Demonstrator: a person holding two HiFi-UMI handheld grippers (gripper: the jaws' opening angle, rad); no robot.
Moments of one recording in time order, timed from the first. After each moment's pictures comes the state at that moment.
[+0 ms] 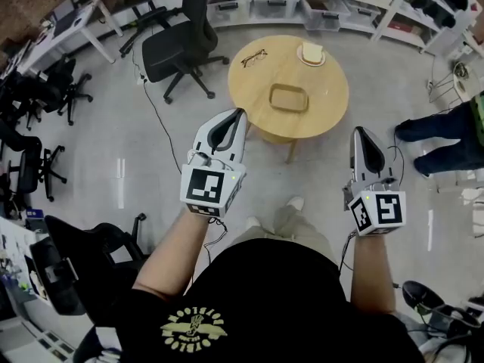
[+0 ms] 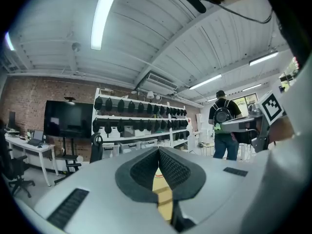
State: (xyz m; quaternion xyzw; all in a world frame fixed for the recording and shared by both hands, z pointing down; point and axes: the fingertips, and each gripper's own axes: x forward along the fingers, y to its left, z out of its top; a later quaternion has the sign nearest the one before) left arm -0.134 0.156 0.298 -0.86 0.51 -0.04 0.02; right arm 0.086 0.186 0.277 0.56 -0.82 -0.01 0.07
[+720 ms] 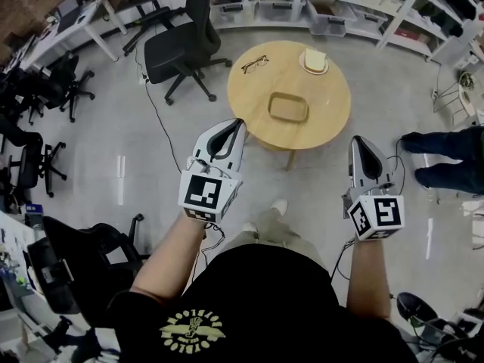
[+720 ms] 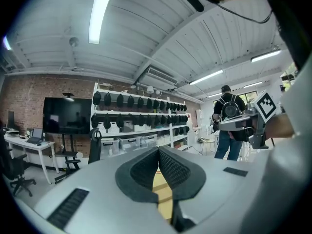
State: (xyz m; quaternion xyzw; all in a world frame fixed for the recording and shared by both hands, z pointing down) left arm -0.118 0.125 0.318 -0.86 0.50 -0.07 0.00; right arm 0.114 0.144 0.306 0.55 -0.83 0.02 0.09
